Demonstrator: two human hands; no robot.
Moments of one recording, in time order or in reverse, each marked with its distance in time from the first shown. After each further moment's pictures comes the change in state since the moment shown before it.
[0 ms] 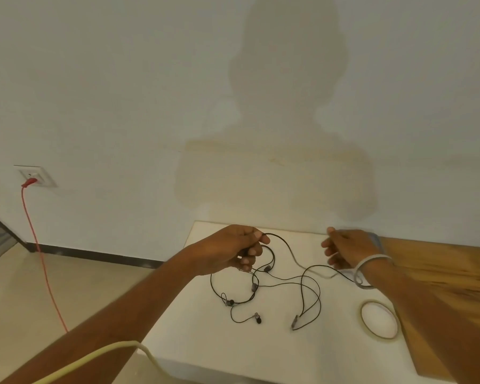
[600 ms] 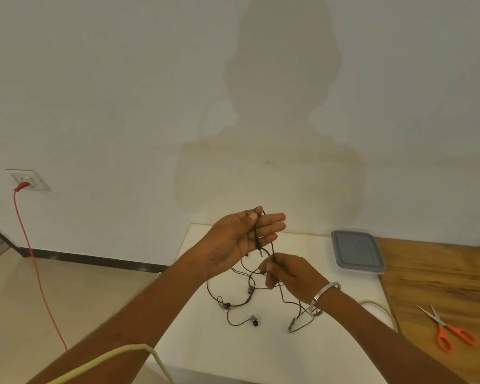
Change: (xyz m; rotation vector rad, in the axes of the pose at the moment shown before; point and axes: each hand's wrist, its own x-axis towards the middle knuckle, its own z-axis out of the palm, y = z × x) left_hand 0.006 0.014 0.023 -0.554 0.015 0.281; right_hand -0.026 0.024 0.075 -0.448 -0.358 -0.588
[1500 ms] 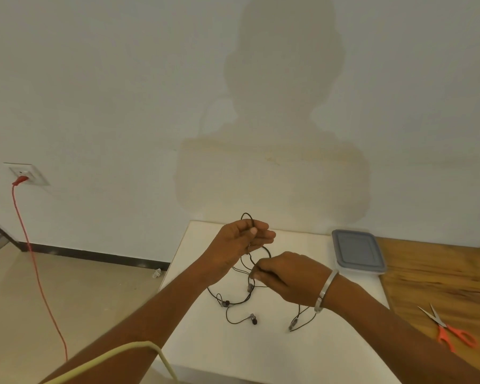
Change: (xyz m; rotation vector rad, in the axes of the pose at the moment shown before) left_hand 0.010 -0.034 -0.035 0.485 0.097 0.107; right_hand -0.005 -0.040 -0.018 -0.547 -0.165 -0.301
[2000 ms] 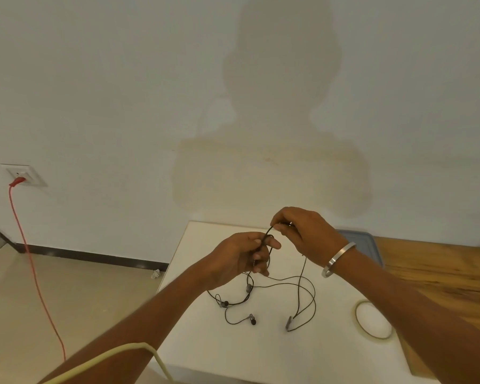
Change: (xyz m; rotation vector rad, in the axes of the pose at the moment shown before) left_hand -0.010 0.008 0.007 -0.080 -0.275 -0.159; right_hand 0.011 0.035 -0.040 0.136 0.392 0.151
